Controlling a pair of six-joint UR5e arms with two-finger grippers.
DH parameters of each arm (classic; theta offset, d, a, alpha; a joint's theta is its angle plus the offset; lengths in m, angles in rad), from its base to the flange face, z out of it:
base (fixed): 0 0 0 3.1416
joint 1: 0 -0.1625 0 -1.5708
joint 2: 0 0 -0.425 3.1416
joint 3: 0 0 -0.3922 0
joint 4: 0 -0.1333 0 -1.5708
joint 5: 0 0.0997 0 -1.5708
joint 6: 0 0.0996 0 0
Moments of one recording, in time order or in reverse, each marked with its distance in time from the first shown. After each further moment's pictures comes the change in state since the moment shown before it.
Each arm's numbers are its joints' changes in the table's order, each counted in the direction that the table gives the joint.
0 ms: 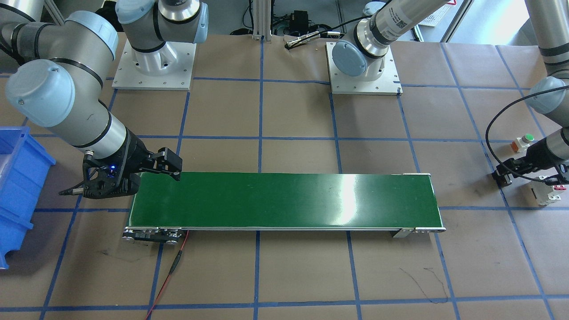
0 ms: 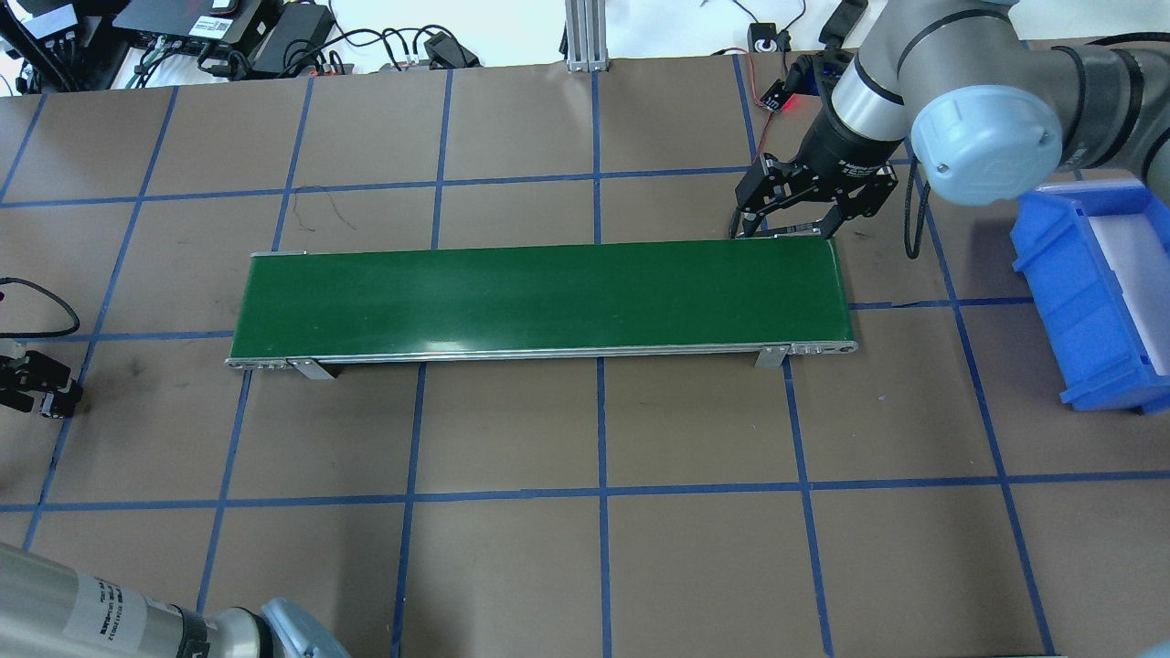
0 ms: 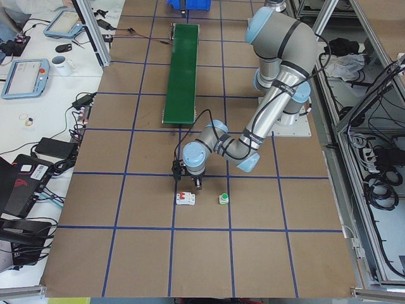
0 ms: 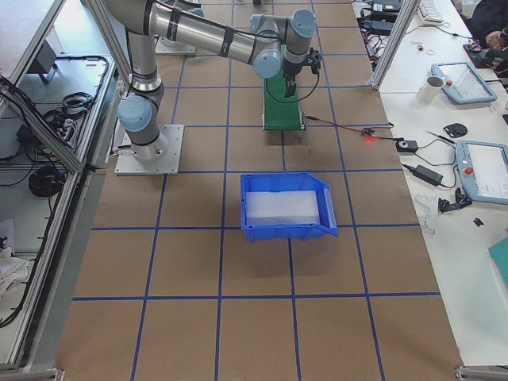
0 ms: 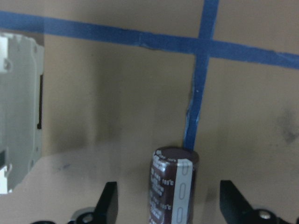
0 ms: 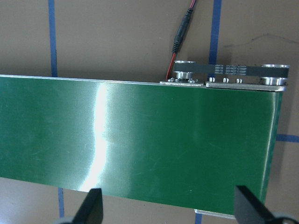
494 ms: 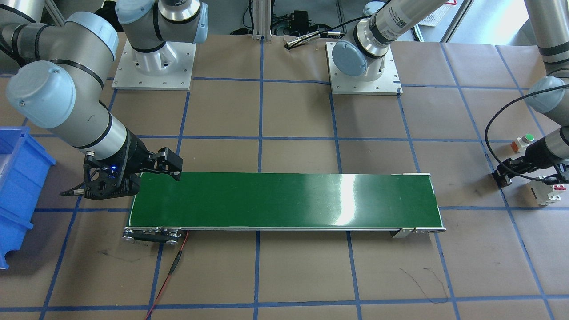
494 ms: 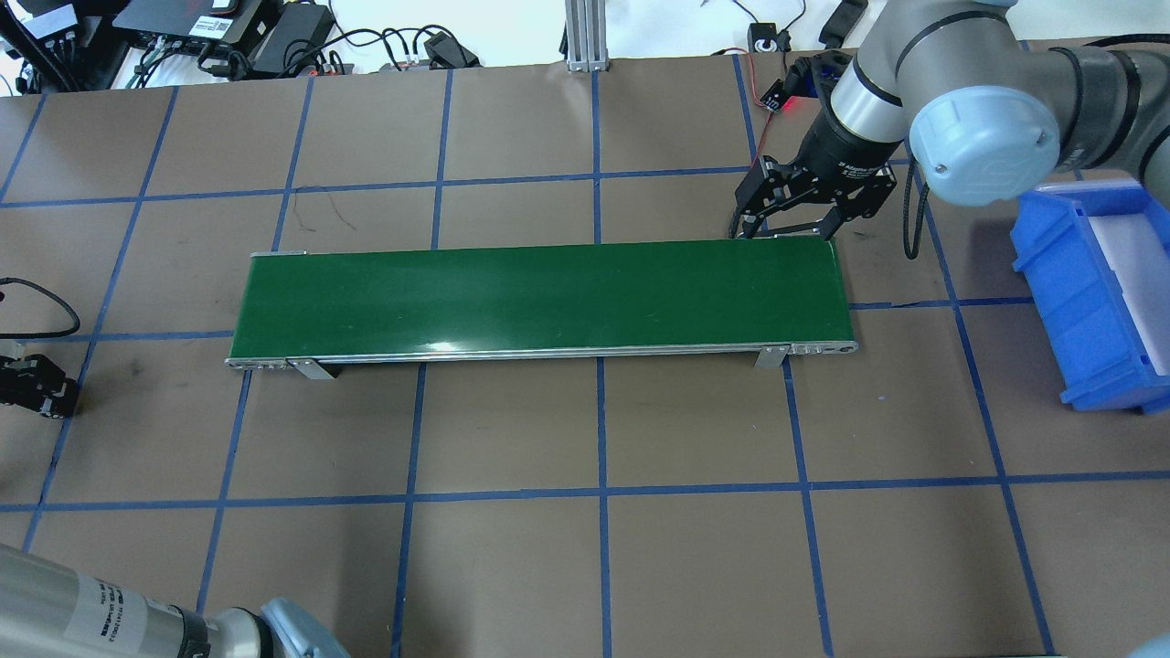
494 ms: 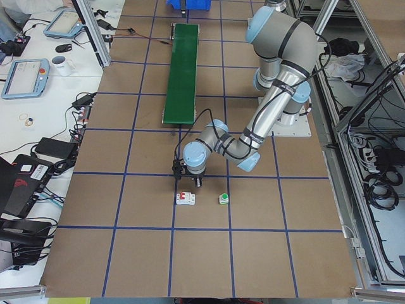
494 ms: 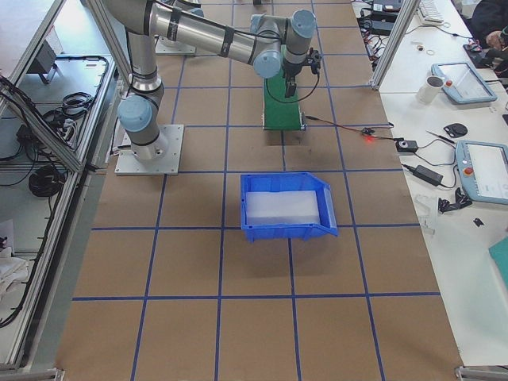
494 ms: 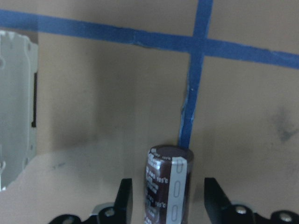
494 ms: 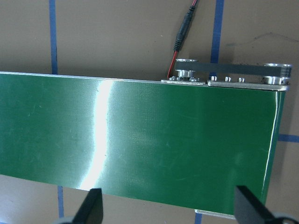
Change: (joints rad) left arm 0.000 0.007 0.007 0.003 -0.003 -0.001; right arm 0.000 0.004 0.000 -0.002 -0.002 -0.013
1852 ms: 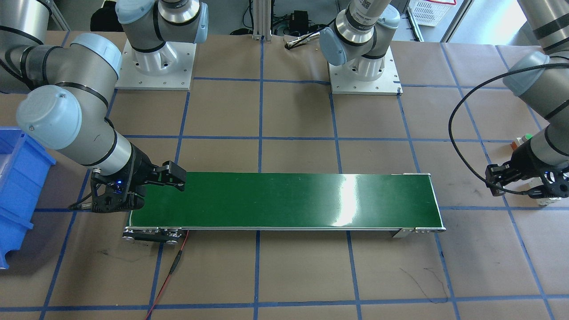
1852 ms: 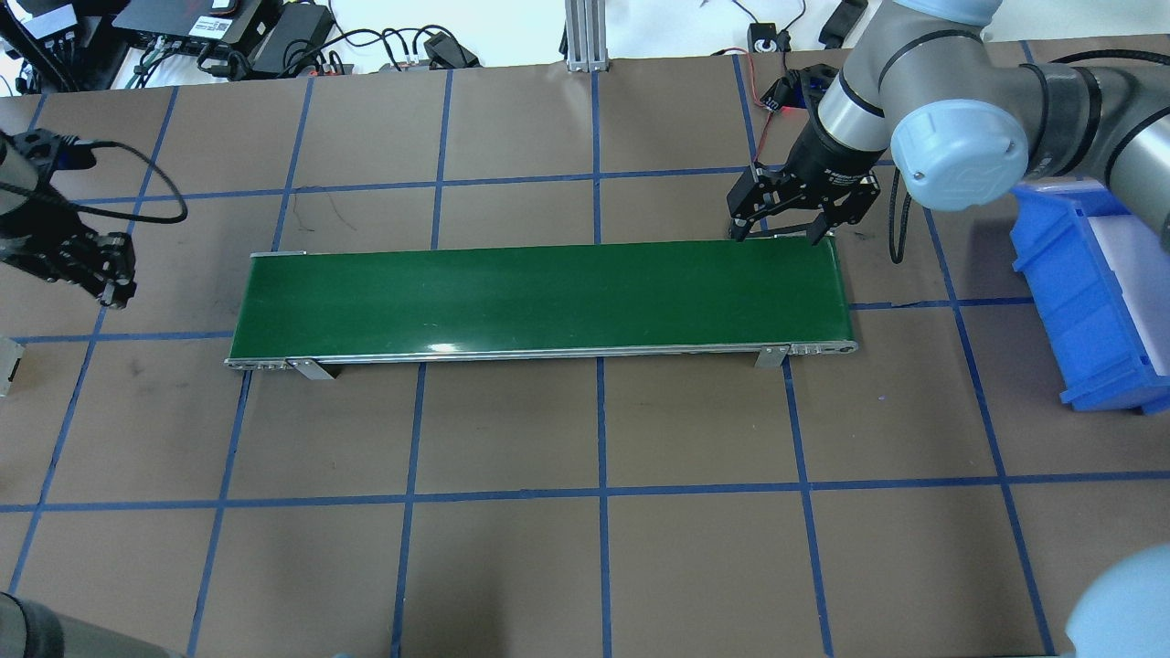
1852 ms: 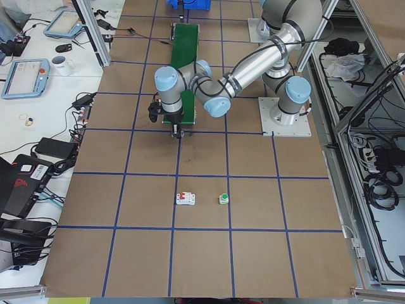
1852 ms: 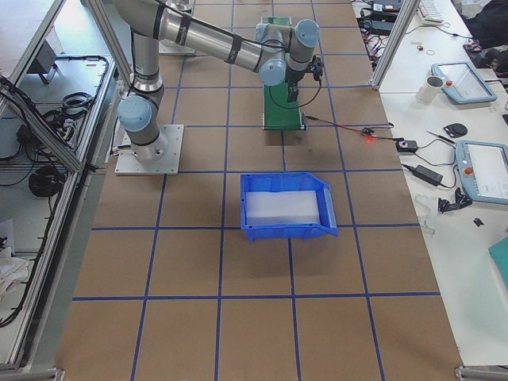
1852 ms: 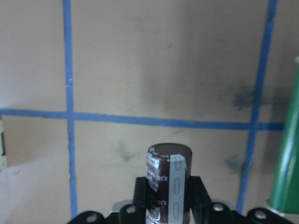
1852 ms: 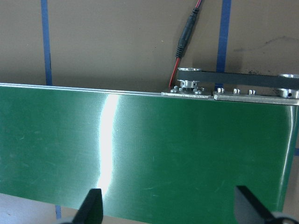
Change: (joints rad) left arm 0.373 0.189 -0.089 0.174 0.144 -0.304; right arm 0.000 0.056 -0.001 0.044 0.019 0.010
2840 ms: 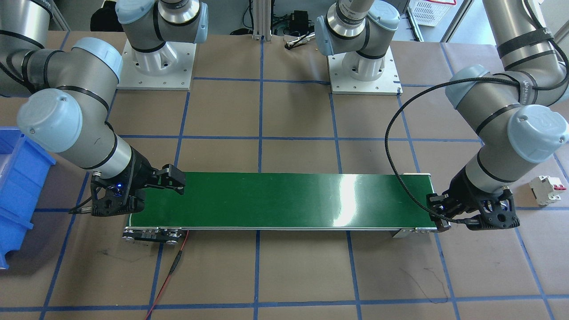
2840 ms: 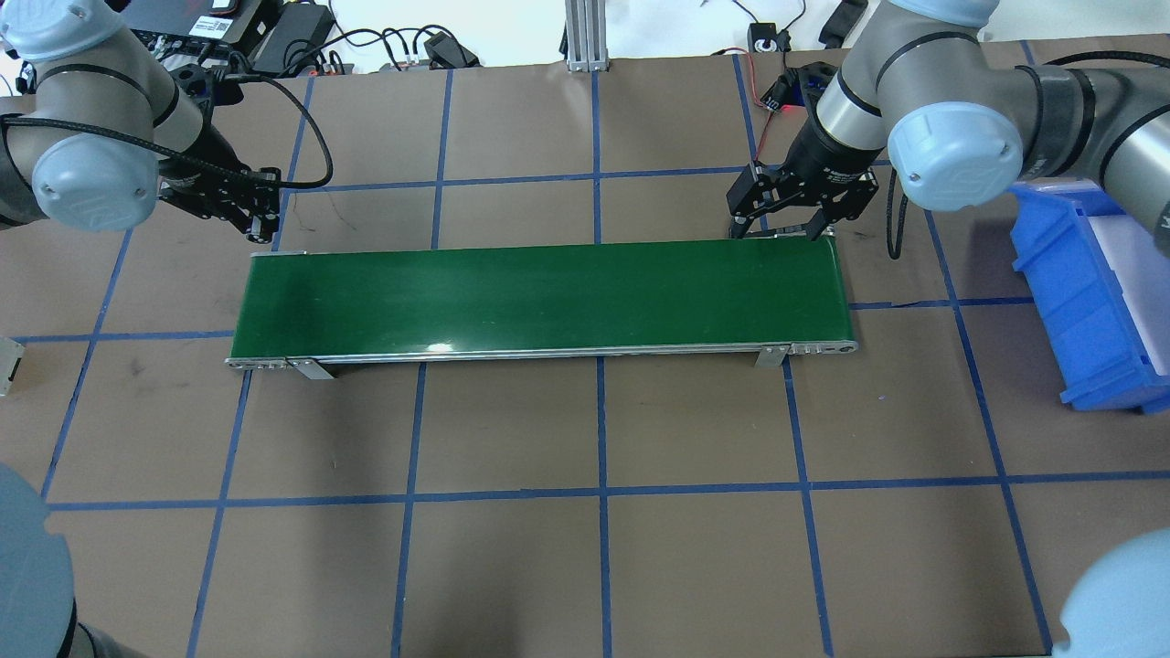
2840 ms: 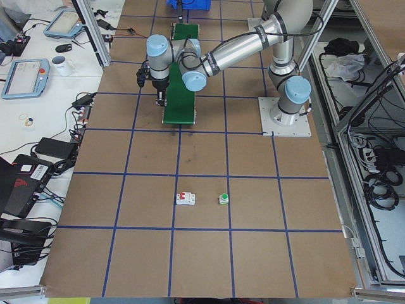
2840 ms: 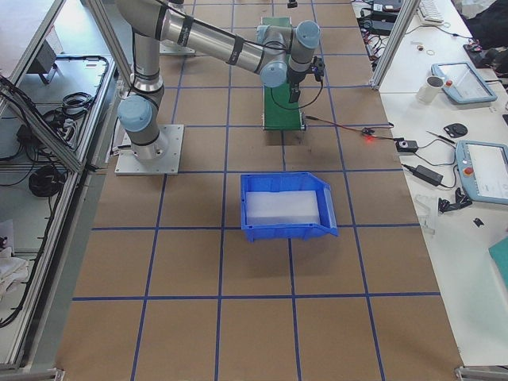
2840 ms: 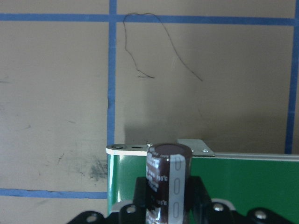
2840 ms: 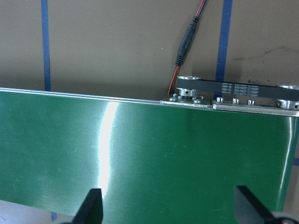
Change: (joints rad) left arm 0.271 -0.041 -0.047 -0.081 -0.106 -0.258; right arm 0.000 0.010 0.001 0.025 -0.002 -0.013
